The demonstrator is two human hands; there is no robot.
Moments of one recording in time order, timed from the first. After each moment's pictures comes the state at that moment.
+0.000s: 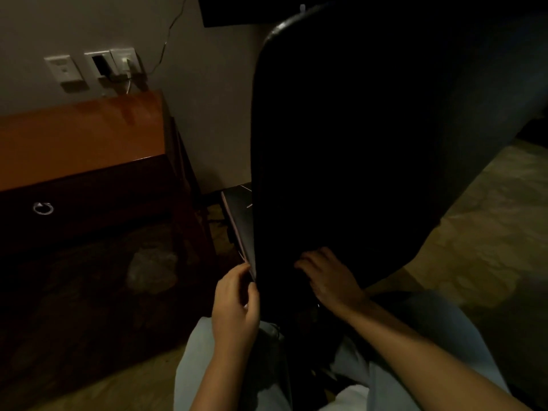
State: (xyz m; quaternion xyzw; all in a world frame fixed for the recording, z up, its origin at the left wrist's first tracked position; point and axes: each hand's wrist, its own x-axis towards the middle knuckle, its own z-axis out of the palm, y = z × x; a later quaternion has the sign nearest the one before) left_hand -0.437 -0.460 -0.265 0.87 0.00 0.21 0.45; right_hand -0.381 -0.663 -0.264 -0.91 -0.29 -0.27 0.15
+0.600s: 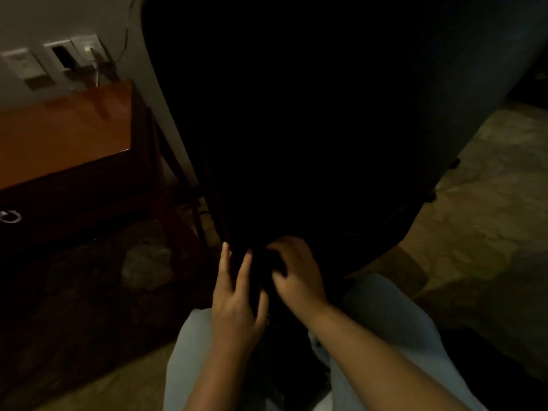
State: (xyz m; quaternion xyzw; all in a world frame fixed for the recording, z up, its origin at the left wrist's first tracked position) left_hand -0.437 -0.497 -0.270 0.92 -0.11 0.23 0.29; right_hand -0.396 -0.630 -0.264 -0.86 -0.11 -0.30 0.39
